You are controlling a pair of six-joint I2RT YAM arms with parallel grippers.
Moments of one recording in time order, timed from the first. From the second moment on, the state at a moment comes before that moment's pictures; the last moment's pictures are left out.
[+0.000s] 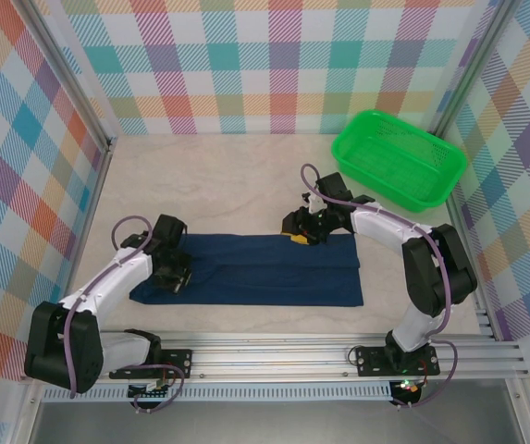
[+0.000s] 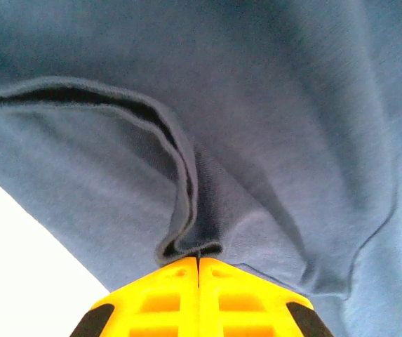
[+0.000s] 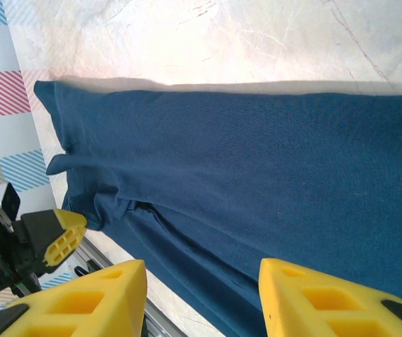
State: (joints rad) left arm -0.28 1.21 0.71 -0.87 0.08 -1.44; right arm 0.47 1.69 1.09 -0.42 -0.64 0.70
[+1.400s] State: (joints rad) left arm -0.35 1.26 0.74 -0.84 0.09 -1.45; right arm 0.48 1.53 0.93 -0.43 -0.50 0.75
